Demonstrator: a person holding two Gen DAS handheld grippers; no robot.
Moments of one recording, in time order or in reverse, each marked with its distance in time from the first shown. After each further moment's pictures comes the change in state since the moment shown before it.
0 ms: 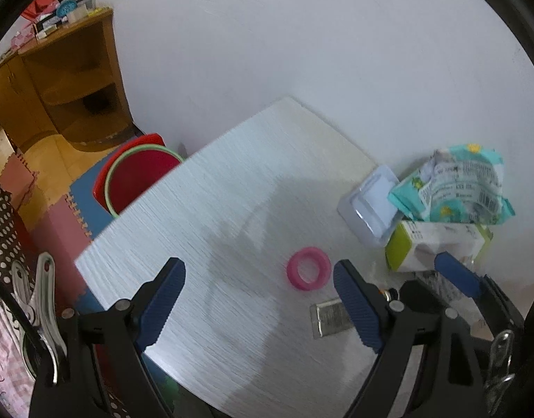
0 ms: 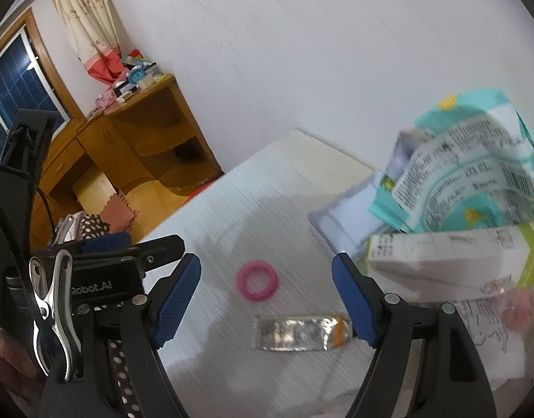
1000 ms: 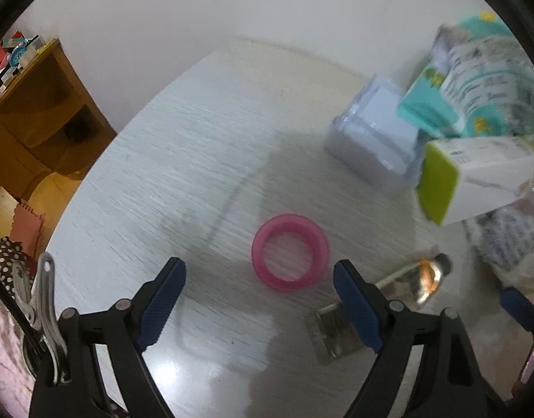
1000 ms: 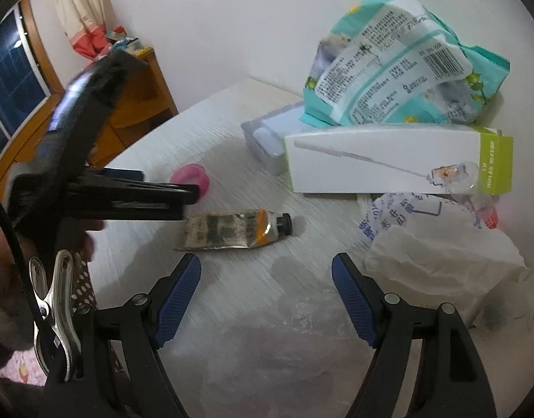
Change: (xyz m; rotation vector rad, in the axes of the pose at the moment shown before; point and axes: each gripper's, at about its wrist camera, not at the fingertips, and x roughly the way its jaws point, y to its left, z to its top) left arm 0.101 -0.054 -0.025 0.250 0.087 0.125; right arm -0.018 -0.050 -0.093 -0.026 0.035 -0.089
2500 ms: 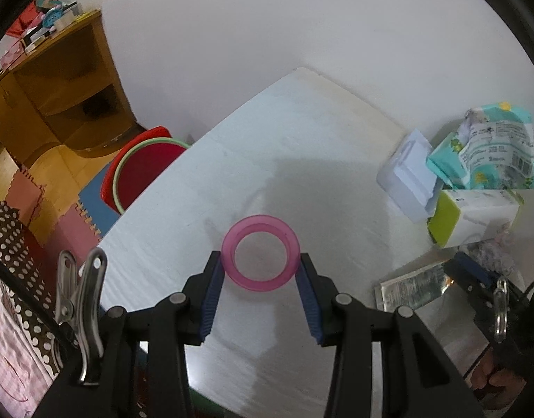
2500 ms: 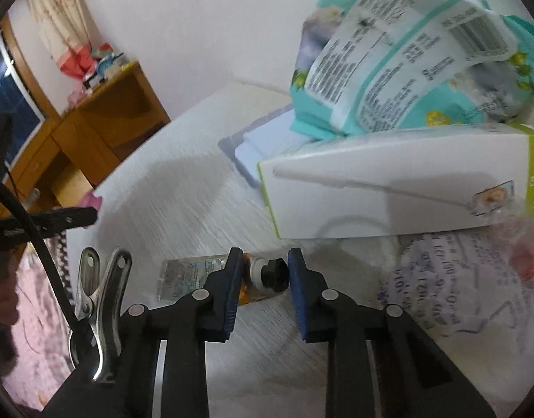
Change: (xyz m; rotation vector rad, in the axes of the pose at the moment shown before) left arm -0.053 0.076 -0.012 -0.151 -0.050 -0.061; right arm 0.045 -0.023 0.030 0.104 0.001 0.045
